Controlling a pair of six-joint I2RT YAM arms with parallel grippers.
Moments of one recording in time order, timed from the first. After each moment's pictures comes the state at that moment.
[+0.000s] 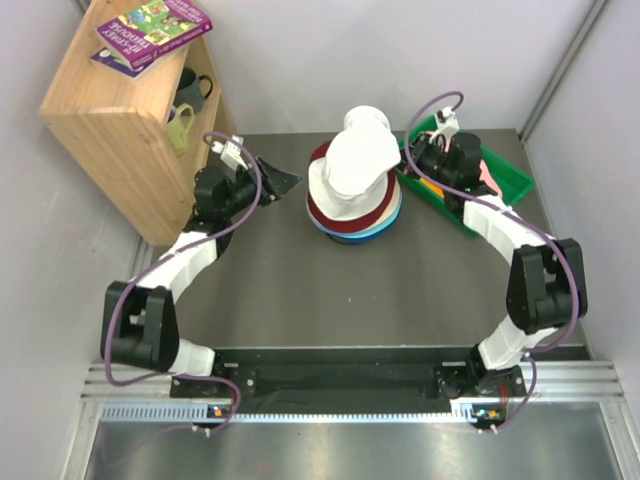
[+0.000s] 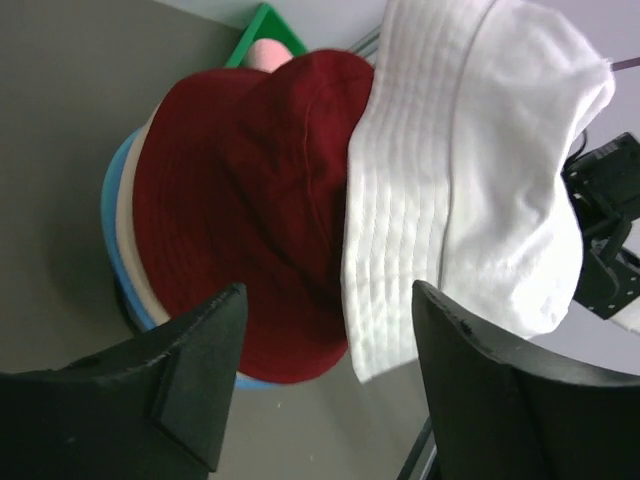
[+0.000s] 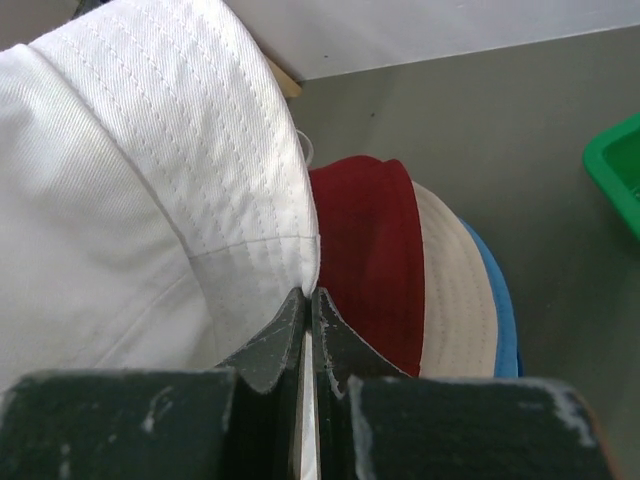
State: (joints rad) left arm -0.18 1.40 0.88 0.45 0.60 -0.82; right arm 0.20 1.63 1.15 0.32 -0.48 0.62
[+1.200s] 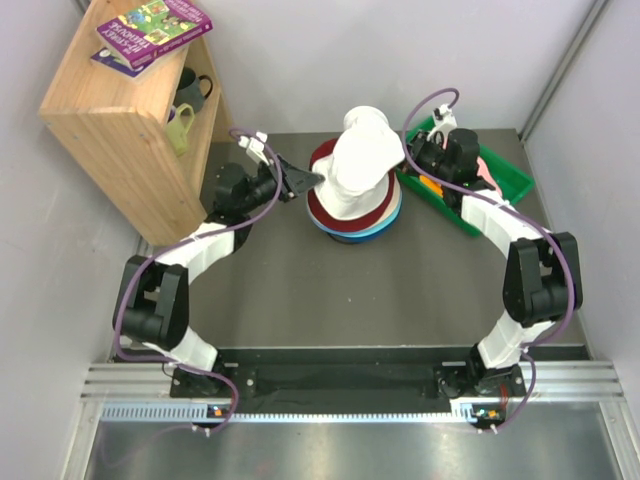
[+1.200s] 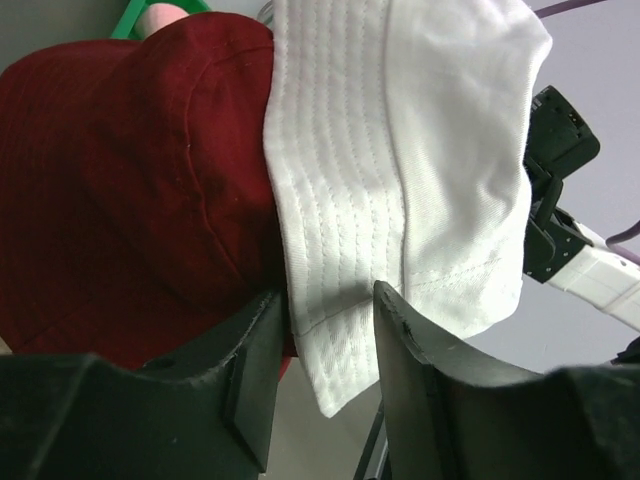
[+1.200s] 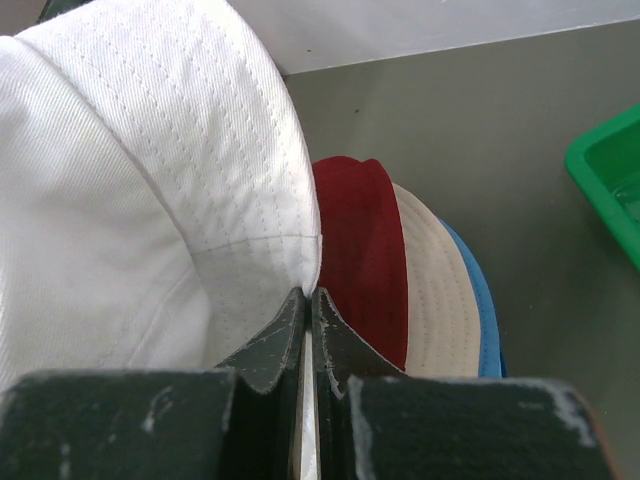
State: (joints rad) left arm -0.28 1.56 0.95 0.67 0.67 -0.95; right arm 0.20 1.68 1.21 0.28 -0.47 0.59
